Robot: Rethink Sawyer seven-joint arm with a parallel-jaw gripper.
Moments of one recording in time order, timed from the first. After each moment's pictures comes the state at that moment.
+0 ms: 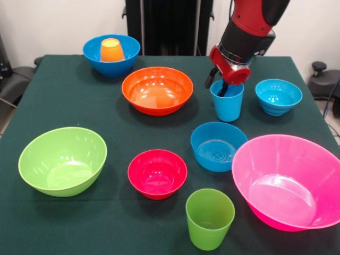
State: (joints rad) arm 0.39 -0.31 -0.46 1.81 0.61 0.26 2.56
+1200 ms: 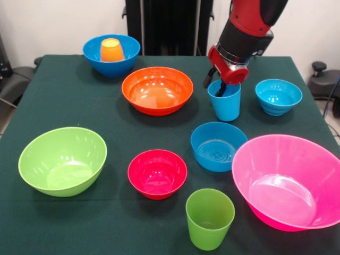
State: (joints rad) arm 0.38 -0.31 -0.46 1.81 0.60 0.26 2.56
